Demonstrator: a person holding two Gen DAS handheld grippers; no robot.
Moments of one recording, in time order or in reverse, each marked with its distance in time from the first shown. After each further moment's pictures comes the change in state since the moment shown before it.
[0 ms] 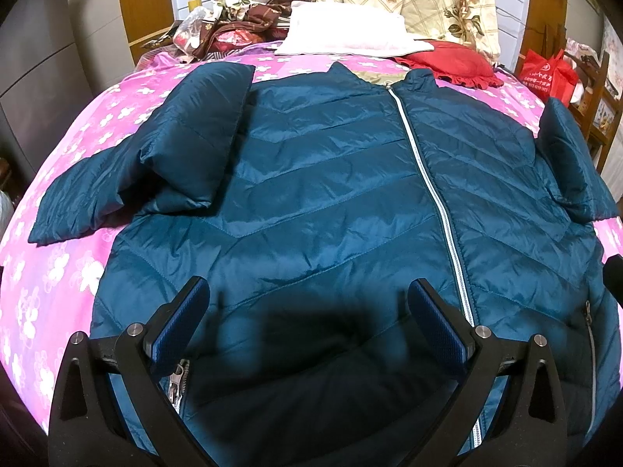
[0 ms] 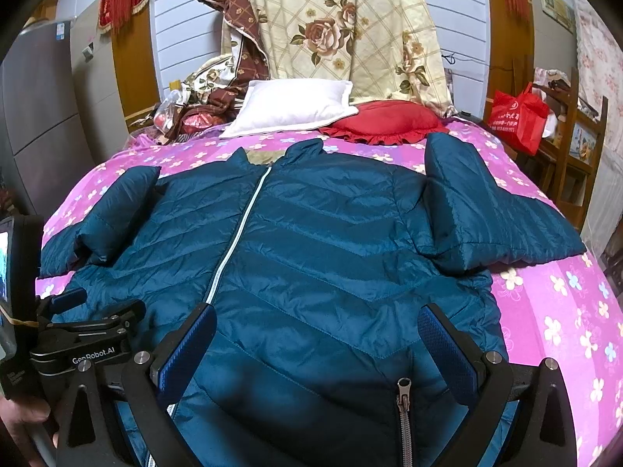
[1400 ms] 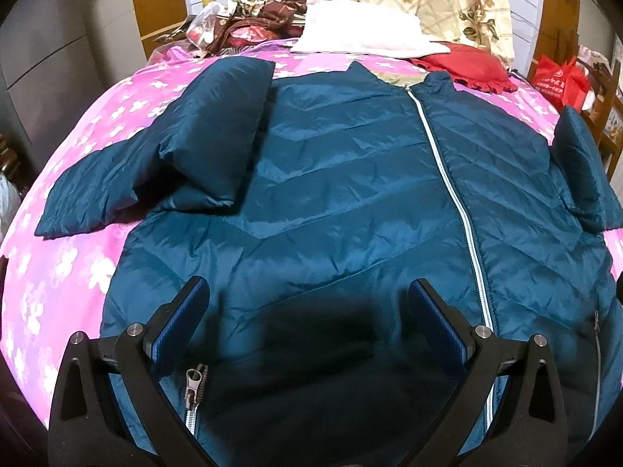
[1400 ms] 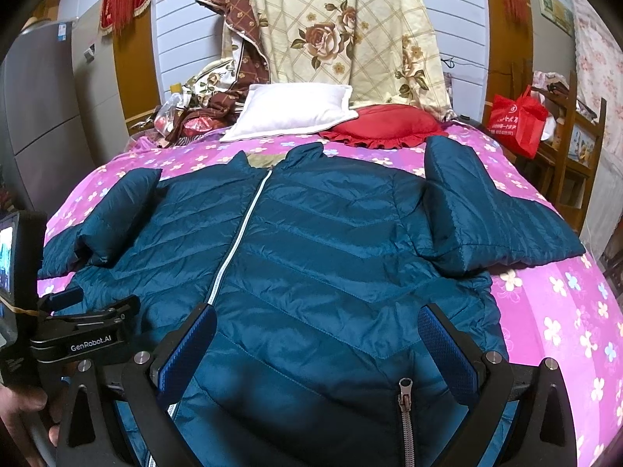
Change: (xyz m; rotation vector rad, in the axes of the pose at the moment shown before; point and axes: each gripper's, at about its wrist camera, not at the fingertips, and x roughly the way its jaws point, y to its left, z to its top) left arm 0.003 0.012 0.003 -0.035 0.007 0.041; right arm -0.002 0.001 -0.002 -0.004 -0.024 -0.007
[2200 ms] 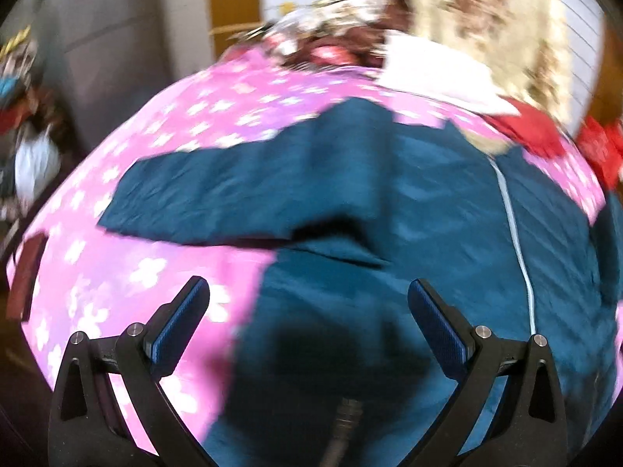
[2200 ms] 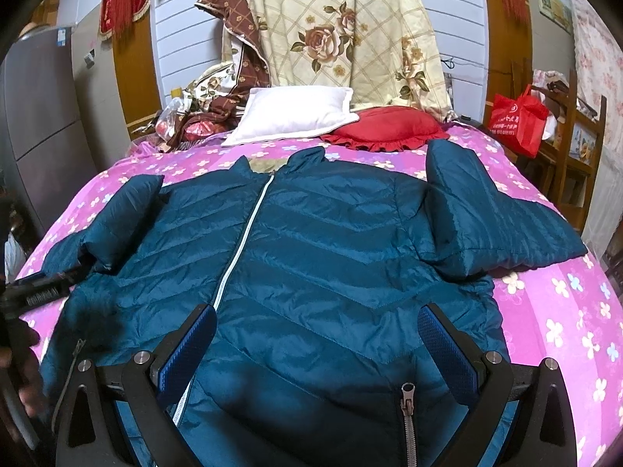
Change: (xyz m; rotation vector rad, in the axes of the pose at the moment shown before) left arm -0.026 0.121 0.032 -0.226 -0.046 0.113; right arm -0.003 -0.002 0.004 0.023 -0.006 0.019
